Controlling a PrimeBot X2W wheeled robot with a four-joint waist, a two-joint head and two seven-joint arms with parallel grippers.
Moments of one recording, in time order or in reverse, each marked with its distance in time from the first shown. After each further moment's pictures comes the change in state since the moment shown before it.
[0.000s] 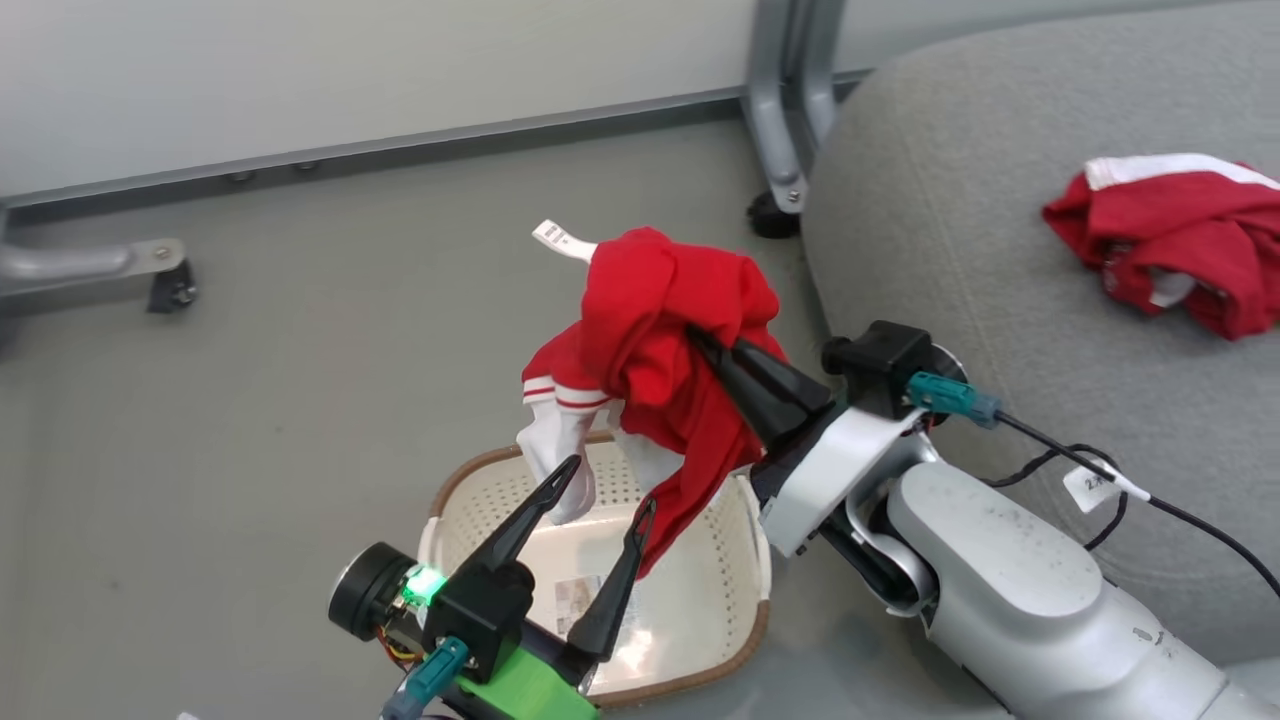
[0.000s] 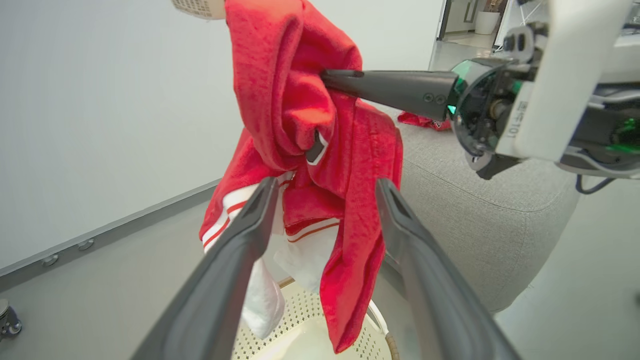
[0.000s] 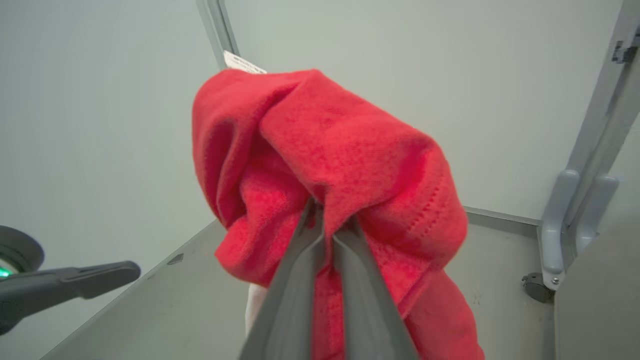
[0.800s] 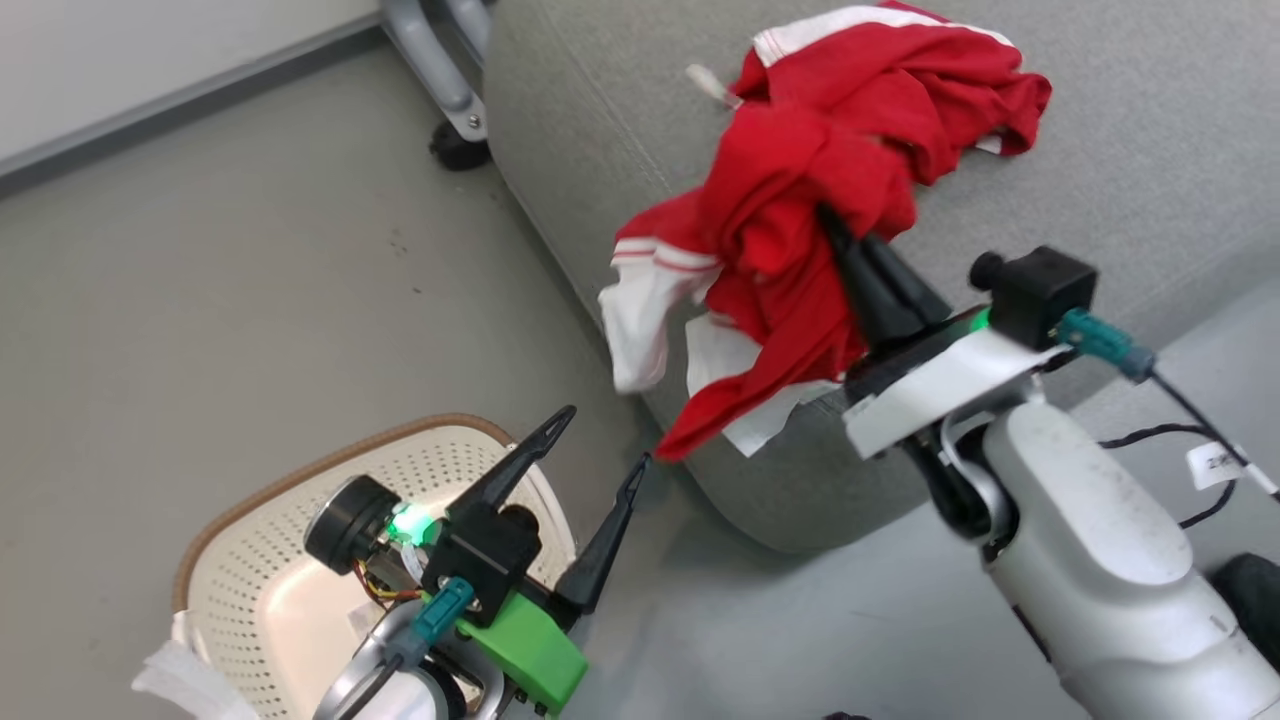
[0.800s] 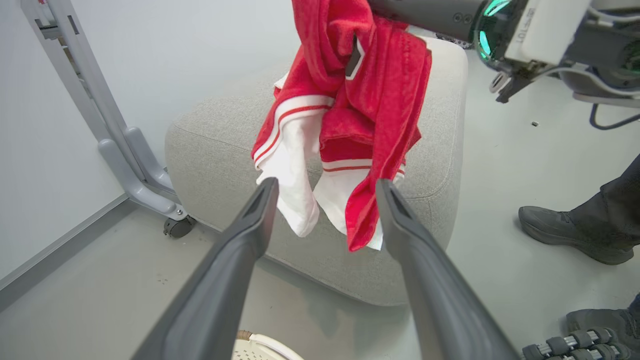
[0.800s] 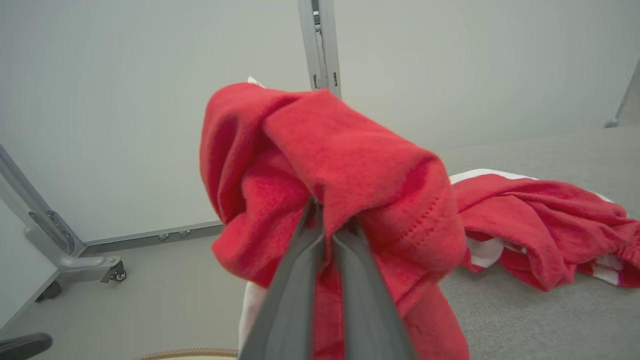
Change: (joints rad) left arm -0.102 0.066 -0.023 -0.055 0.022 -0.010 0.126; right arm 0.059 0.018 -0.329 -0.074 -0.093 0.000 -0.001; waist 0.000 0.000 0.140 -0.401
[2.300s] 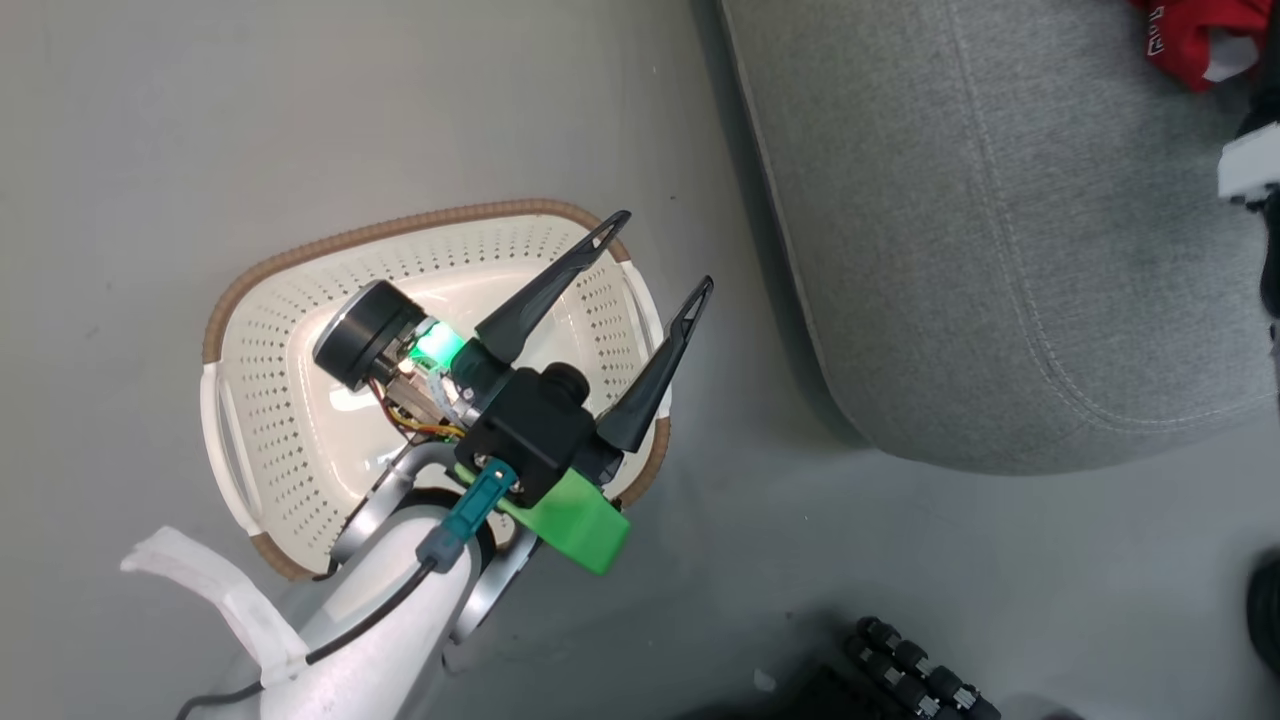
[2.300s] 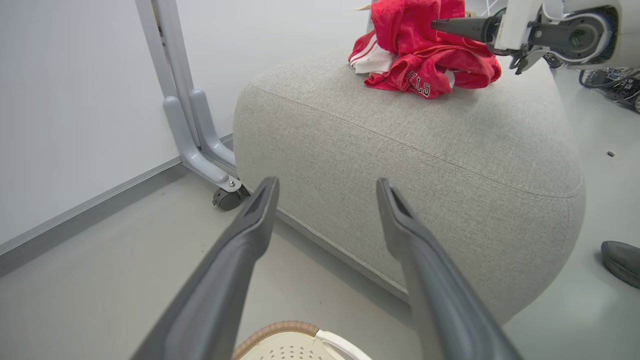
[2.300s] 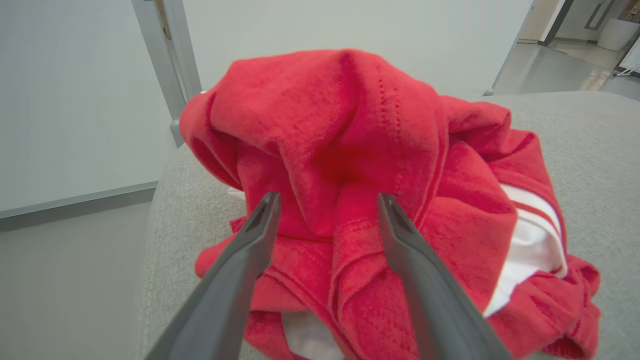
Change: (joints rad) left arm -0.323 -0.025 -0.070 0.032 0.071 0.002 -0.067; right arm -0.268 -0.162 -0.513 0.291 -0.109 0.000 0.000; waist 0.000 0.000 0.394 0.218
